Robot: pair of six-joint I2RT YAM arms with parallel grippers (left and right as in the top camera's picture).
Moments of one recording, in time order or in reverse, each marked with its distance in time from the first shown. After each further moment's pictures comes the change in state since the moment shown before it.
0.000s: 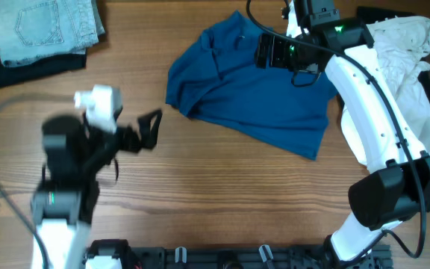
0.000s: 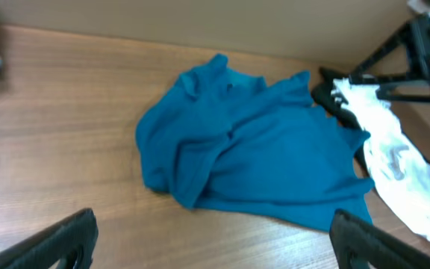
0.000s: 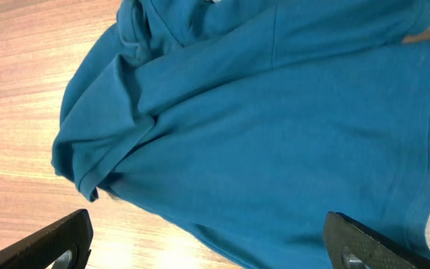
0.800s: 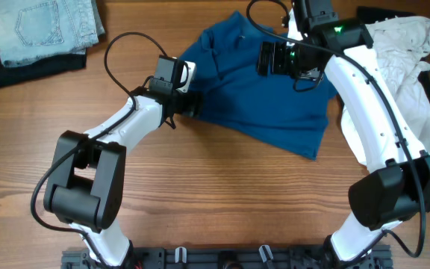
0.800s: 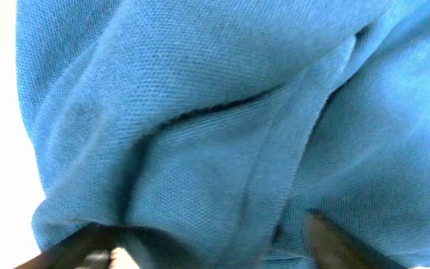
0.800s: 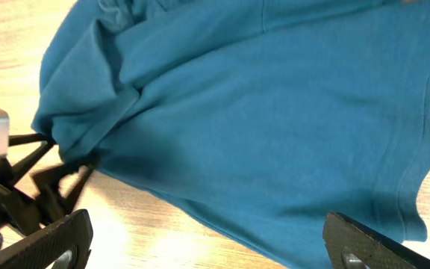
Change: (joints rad) left arm -0.308 0.980 0.313 0.186 -0.322 0.063; right arm 0.000 0.000 -0.010 -0.078 0.003 -0.005
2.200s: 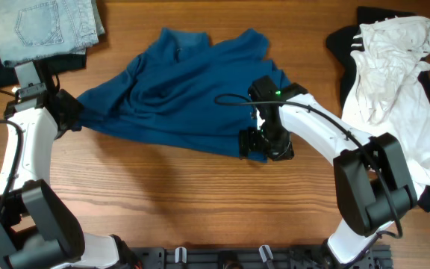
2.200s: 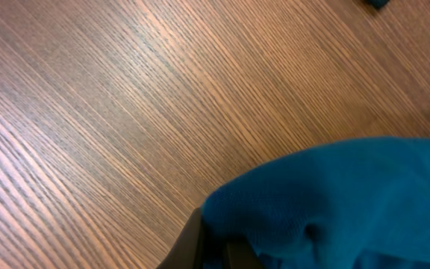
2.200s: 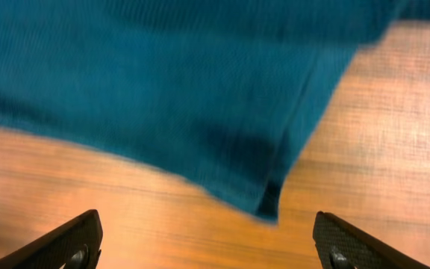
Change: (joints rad) left arm 0.651 -0.249 0.003 -0.386 -0.223 -0.450; right arm 0.189 0.003 -0.626 0.135 -0.105 0.115
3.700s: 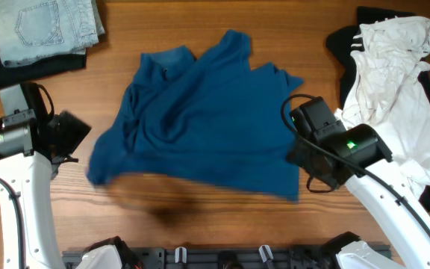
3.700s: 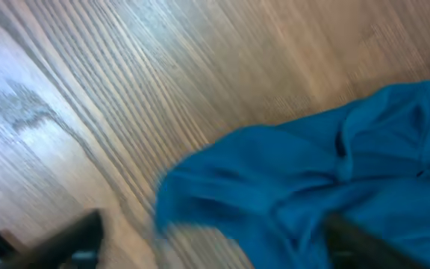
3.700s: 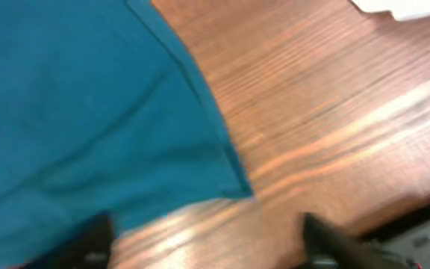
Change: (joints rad) left arm 0.000 -0.371 0.000 -0.438 0.040 -0.107; right arm 0.000 -0.642 -0.100 -0.266 0.405 0.552
